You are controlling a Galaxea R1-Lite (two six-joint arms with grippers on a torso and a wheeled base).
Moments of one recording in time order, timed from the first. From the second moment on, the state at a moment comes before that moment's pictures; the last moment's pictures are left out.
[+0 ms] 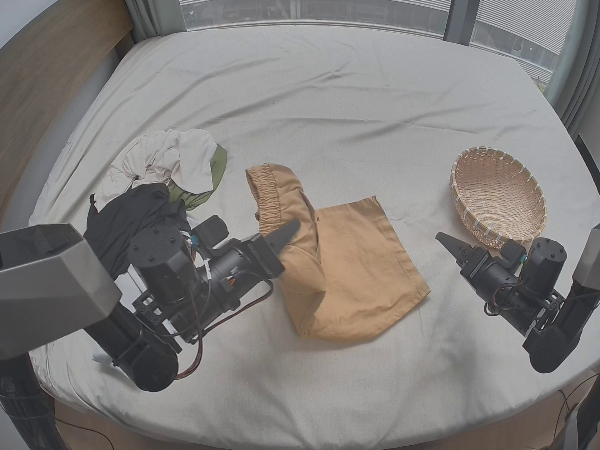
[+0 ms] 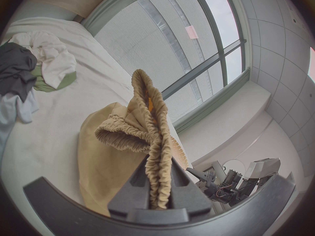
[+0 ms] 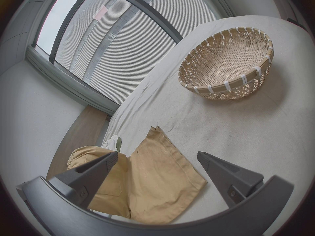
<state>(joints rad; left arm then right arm) -0.59 2.10 -0.69 -1.54 -0.15 -0.67 0.25 1.97 -0.33 -1.54 0.08 0.77</state>
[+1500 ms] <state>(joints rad) -0.63 2.37 -0.92 -1.51 -0.11 -0.57 0.24 1.98 -0.33 -1.54 0.07 0.78</state>
